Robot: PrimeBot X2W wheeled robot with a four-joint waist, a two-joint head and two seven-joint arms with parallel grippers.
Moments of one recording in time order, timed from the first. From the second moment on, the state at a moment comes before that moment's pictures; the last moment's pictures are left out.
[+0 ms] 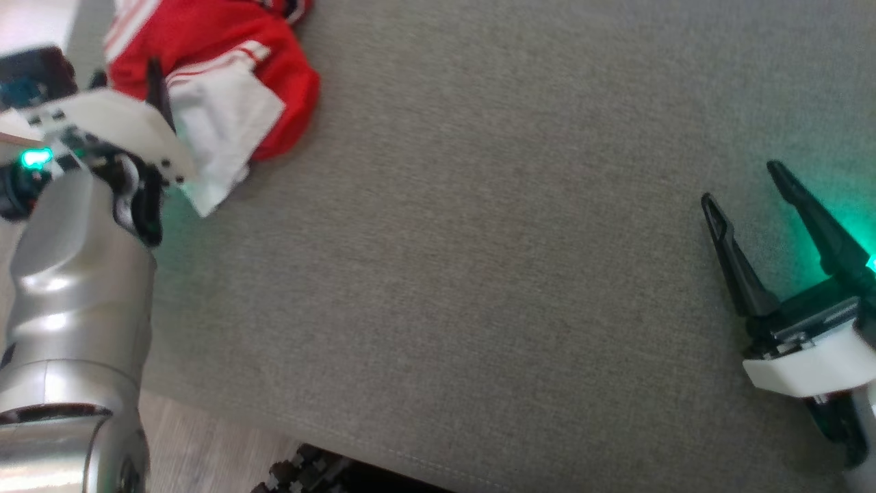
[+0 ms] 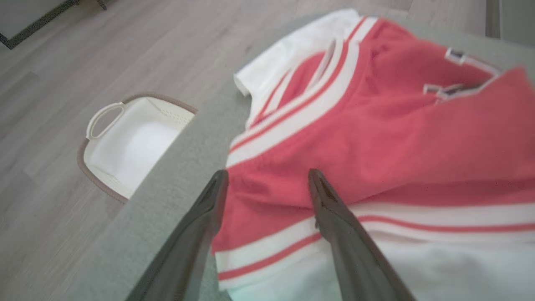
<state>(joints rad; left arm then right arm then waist) -1.00 0.17 0.00 1.10 -0.29 -0.05 0.10 -0.09 -0.46 0.19 -0.11 0.20 0.13 -0.18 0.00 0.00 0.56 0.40</state>
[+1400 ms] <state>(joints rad) -1.06 0.18 -0.49 0.81 -0.27 -0.13 -0.21 -0.01 -0.13 0.17 0.02 0.21 0.13 -0.25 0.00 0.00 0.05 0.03</state>
